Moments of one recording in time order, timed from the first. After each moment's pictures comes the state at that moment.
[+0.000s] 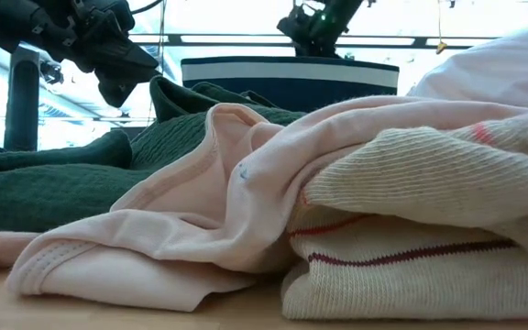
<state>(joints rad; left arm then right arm) 0.01 0.69 0.42 -0.04 0.01 -0.32 -0.44 1.73 1.79 -0.82 0.18 0.23</state>
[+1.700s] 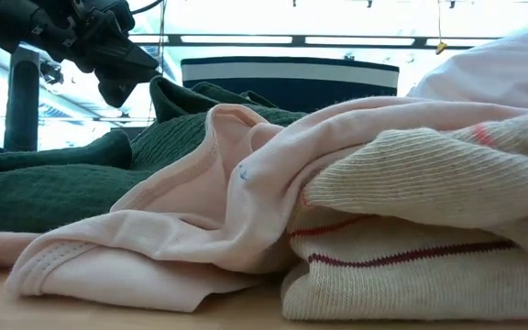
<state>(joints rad) 0.01 0.69 0.42 -0.04 0.01 -0.32 -0.02 1.34 1.93 -1.46 0.37 0.50</state>
